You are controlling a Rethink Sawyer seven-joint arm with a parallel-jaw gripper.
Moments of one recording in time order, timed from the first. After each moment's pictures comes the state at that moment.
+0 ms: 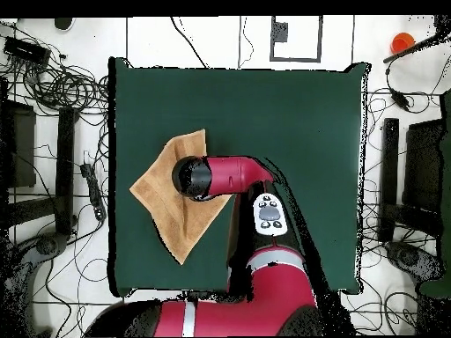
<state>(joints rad) -0.09 -0.41 0.05 1.47 -0.18 0.55 1.58</state>
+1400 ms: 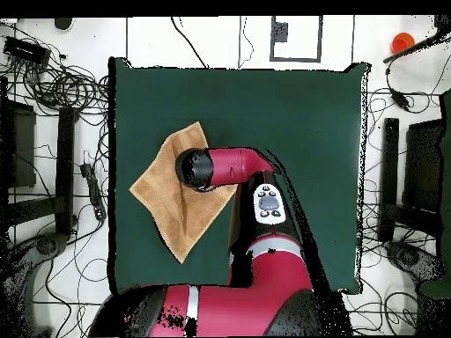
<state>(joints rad) -0.09 -0.34 0.05 1.38 -0.20 0.55 1.58</state>
